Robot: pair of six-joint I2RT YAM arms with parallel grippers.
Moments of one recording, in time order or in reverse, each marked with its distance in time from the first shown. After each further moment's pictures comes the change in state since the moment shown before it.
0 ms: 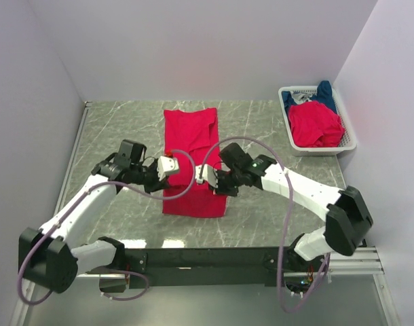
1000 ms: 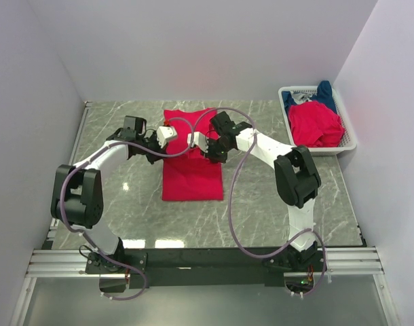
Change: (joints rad) left arm 0.180 0.530 0.238 0.325 -0.024 0.000; right arm -0.216 0.582 0.512 -0.010 -0.005 -0.145
